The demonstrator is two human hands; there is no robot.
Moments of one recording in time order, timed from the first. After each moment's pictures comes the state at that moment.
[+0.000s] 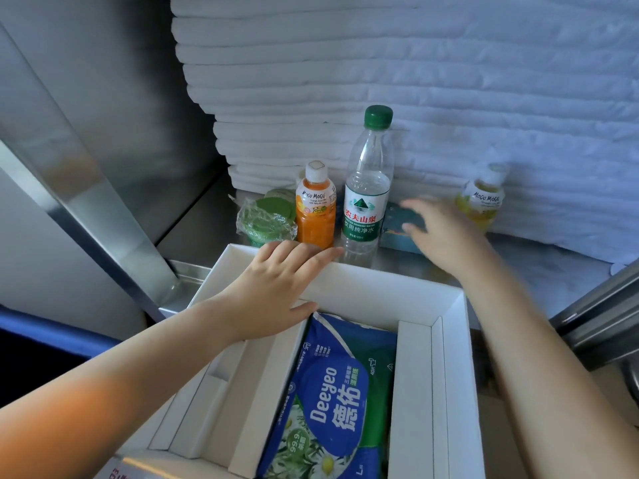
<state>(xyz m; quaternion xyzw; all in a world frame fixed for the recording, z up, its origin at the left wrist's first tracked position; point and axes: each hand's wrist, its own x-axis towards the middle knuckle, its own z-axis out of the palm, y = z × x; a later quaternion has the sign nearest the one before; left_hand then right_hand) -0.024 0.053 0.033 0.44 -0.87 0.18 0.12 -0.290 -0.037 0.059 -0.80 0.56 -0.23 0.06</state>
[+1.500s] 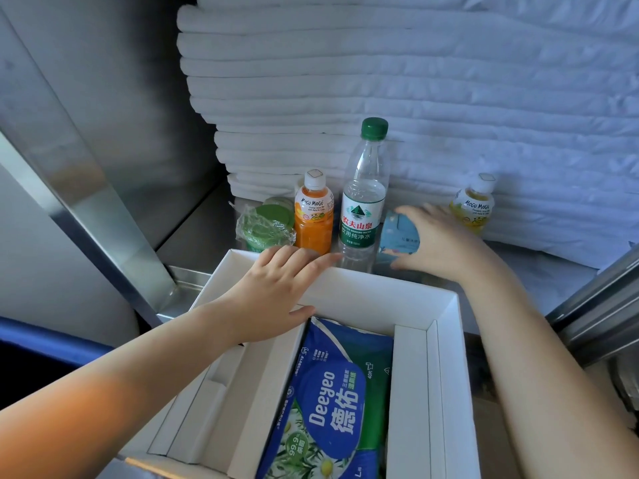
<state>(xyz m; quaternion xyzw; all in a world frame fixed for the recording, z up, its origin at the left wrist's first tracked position) -0.024 0.052 0.034 0.43 -0.87 0.19 0.13 -0.293 -0.026 0.075 -0.81 0.57 -0.11 0.07</state>
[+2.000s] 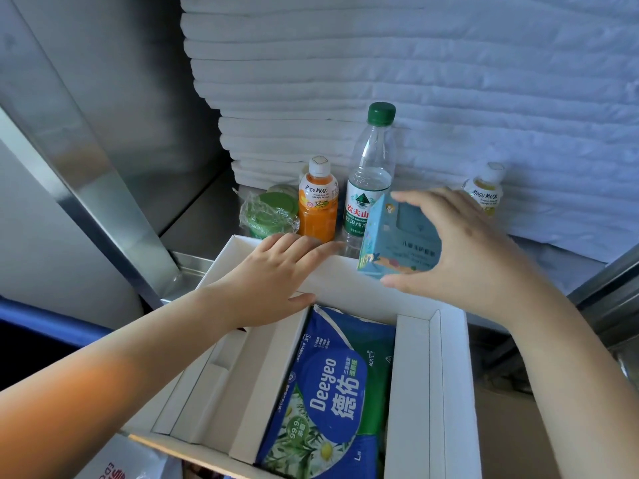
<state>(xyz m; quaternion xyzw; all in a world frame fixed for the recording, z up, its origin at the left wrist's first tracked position) -0.022 0.057 0.044 0.45 -0.88 0.13 0.07 -0.278 0.060 0.121 -0.84 0.49 -0.22 0.07</state>
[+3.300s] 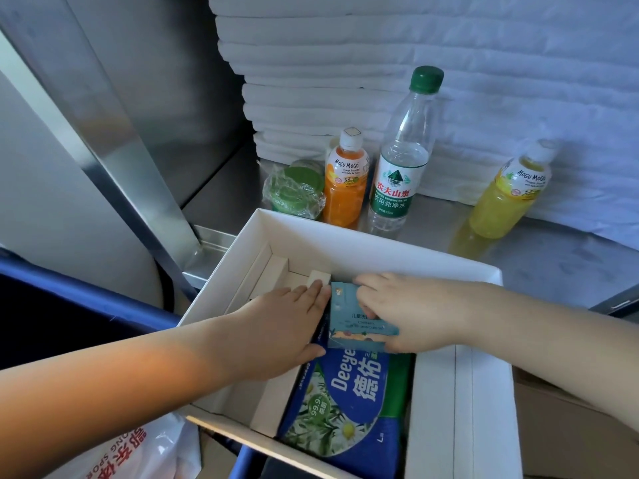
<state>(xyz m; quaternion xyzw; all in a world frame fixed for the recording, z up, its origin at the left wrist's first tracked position) -0.019 0.112 0.017 0.47 -0.86 -0.07 -0.20 -0.221 0.057 0.054 -0.93 0.29 0.20 0.10</state>
